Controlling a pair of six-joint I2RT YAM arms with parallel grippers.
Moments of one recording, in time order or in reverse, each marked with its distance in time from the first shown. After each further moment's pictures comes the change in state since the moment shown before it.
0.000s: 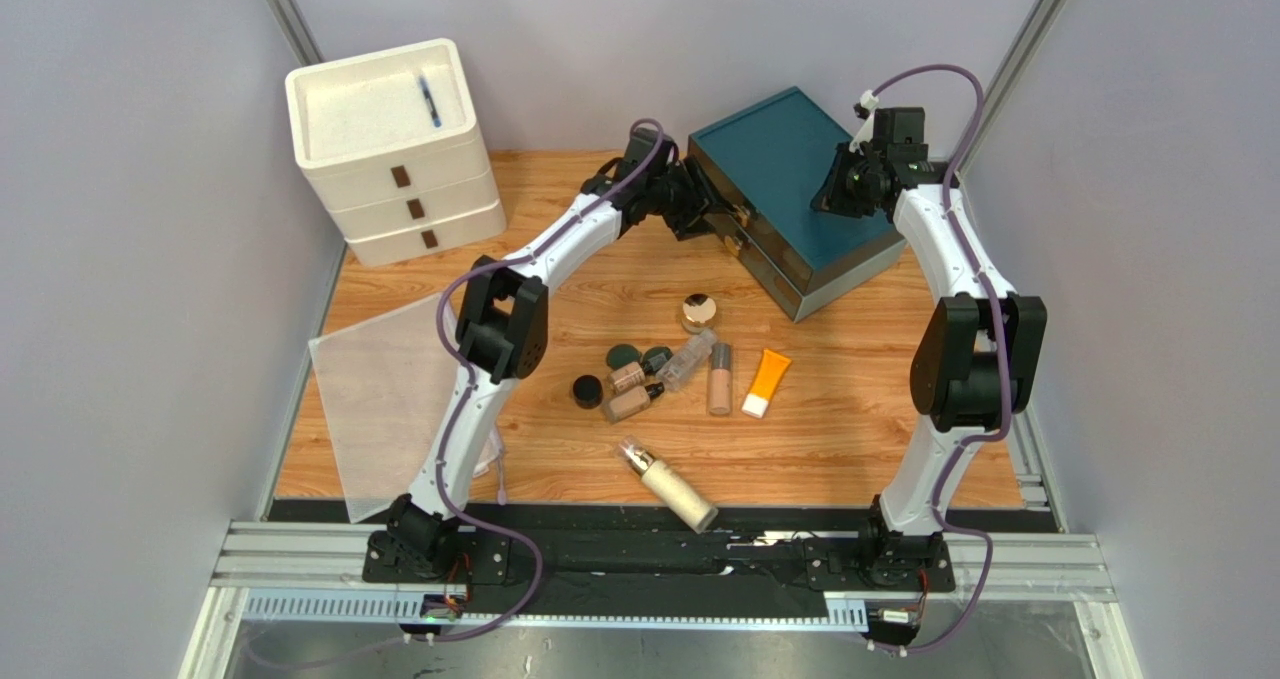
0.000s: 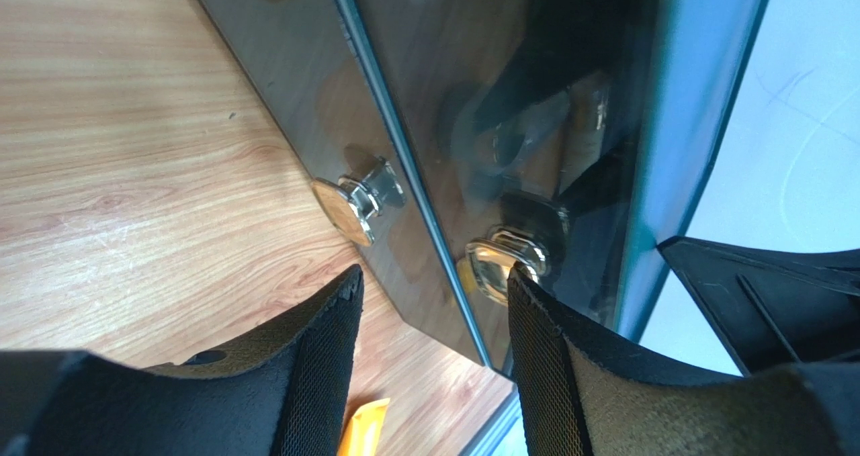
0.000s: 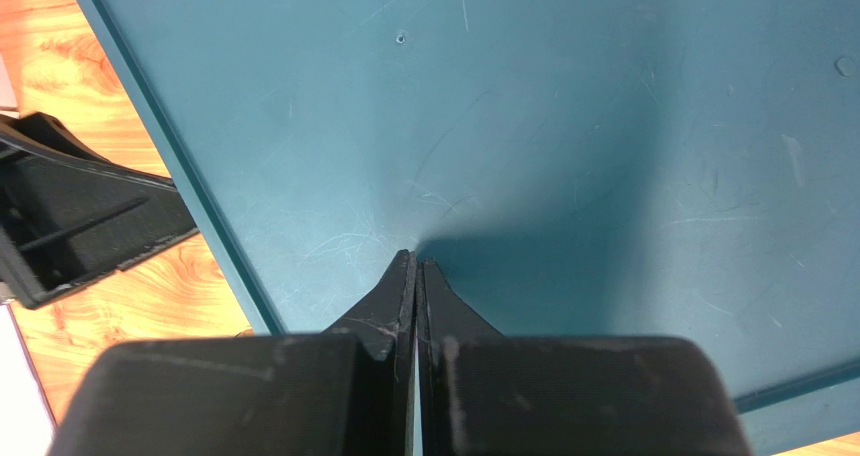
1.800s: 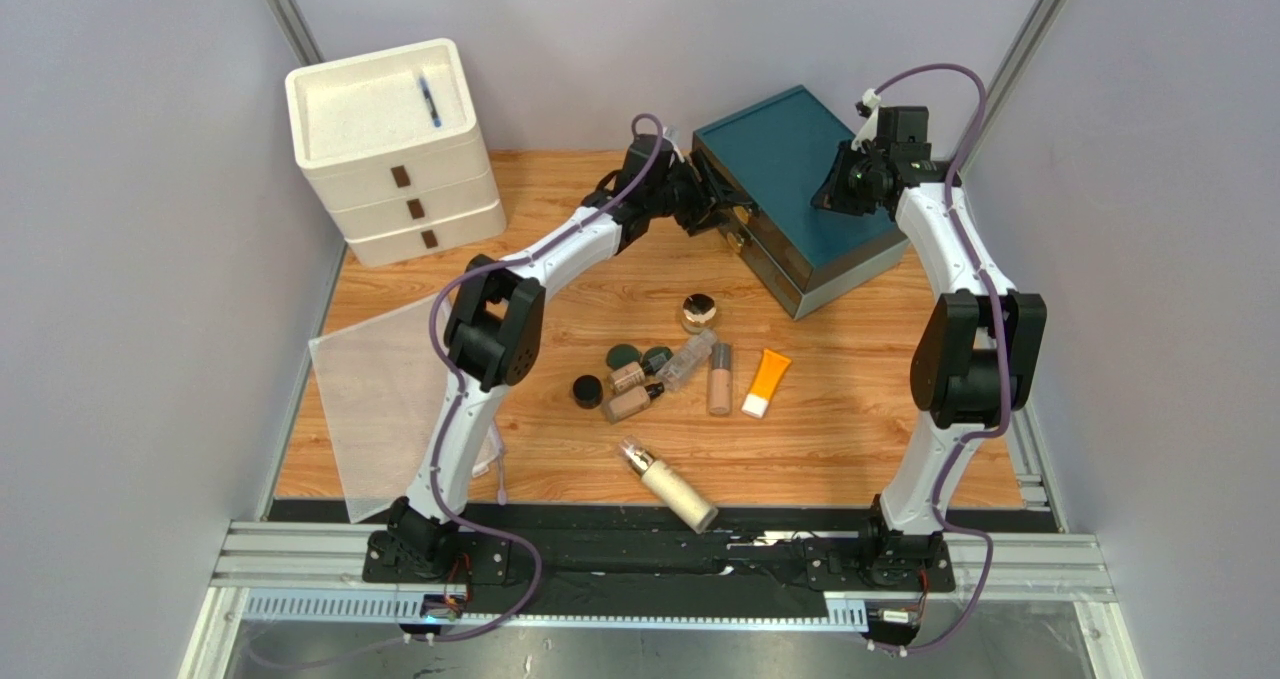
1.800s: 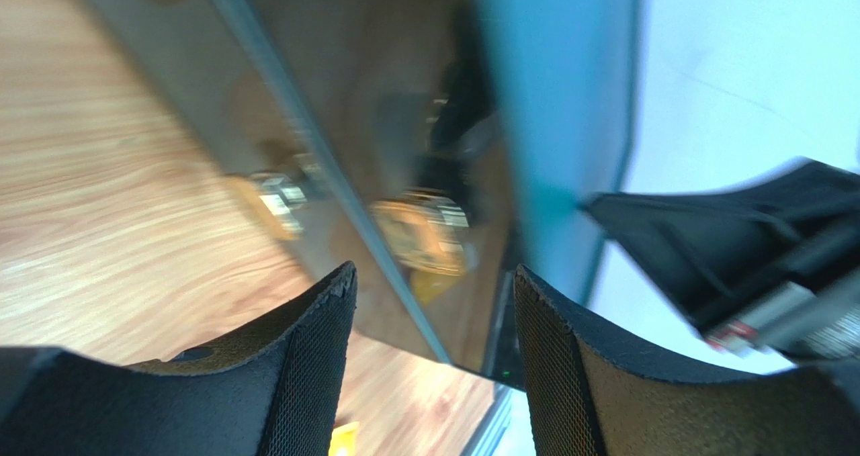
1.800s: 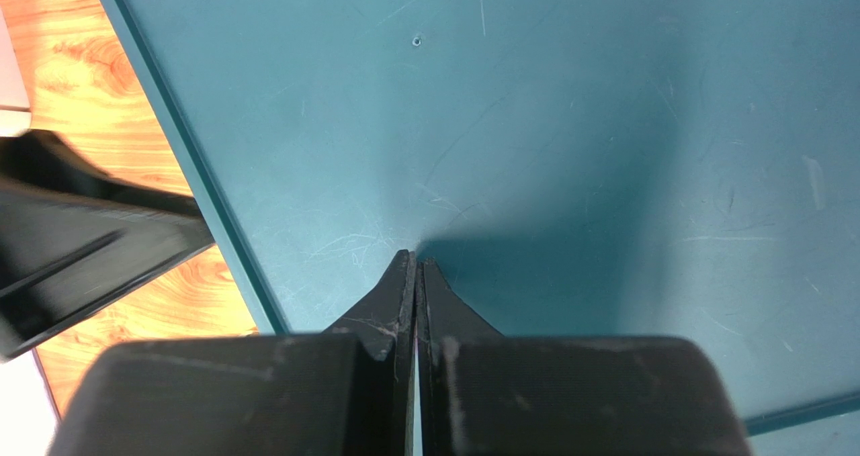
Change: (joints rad) left arm -0.026 -0.114 -0.242 0.326 -0.003 -0.043; right arm -0.012 0.018 0.012 0.011 -0.031 -0.007
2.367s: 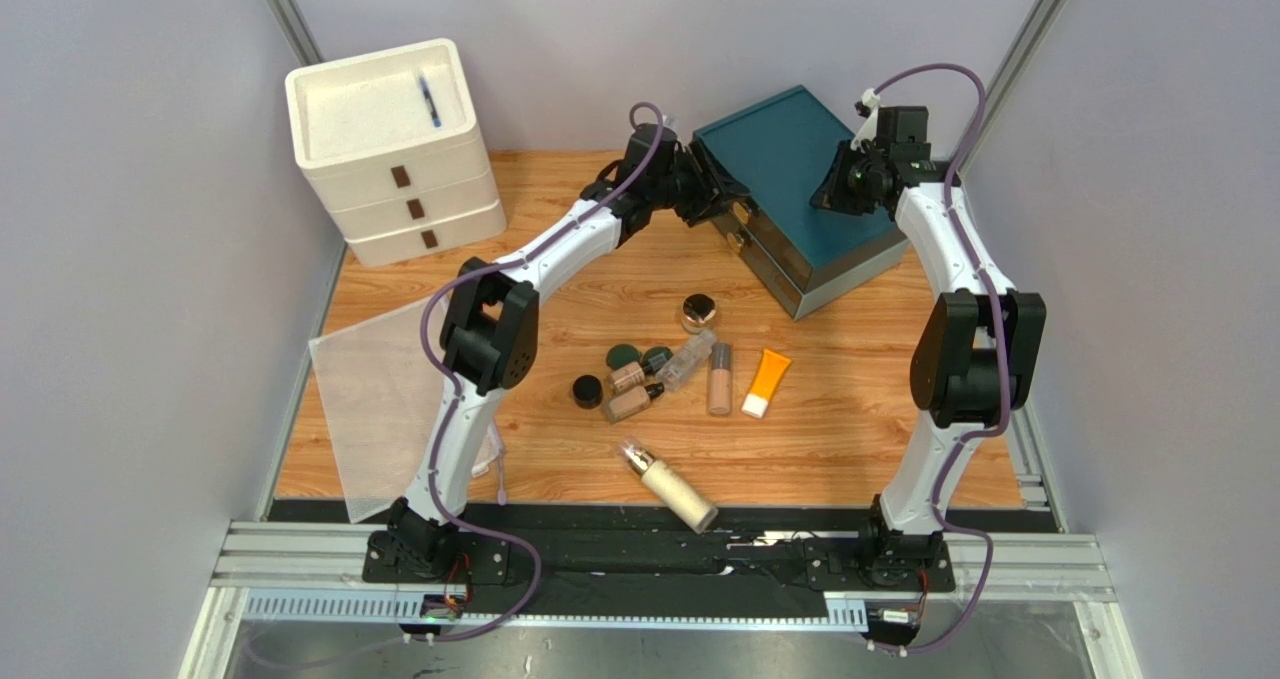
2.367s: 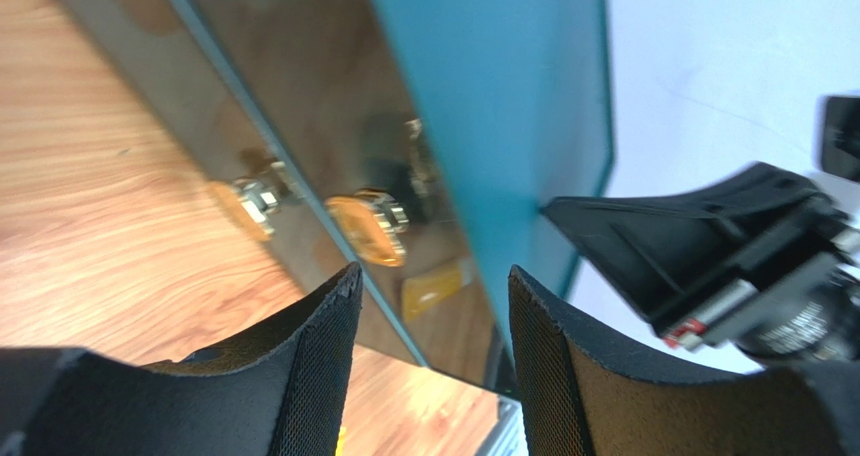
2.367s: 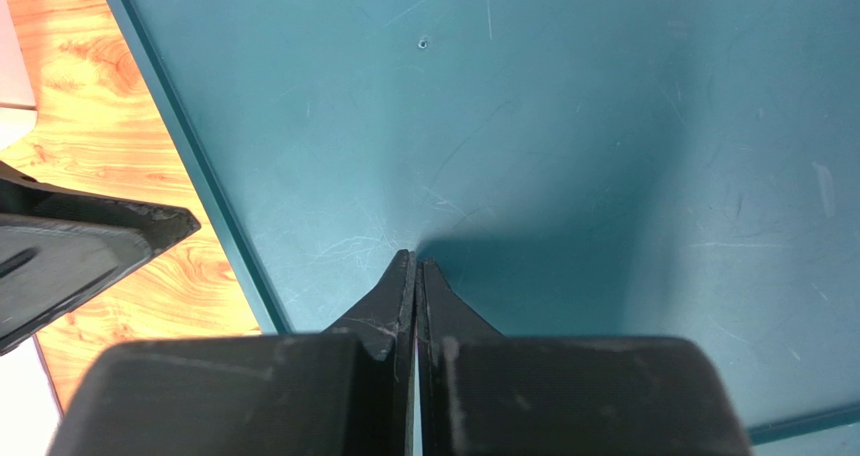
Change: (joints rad) left arm -0.015 -0.042 0.041 -0.075 -0.072 0.030; right arm 0.000 0.003 0.002 0.001 -0.010 0.000
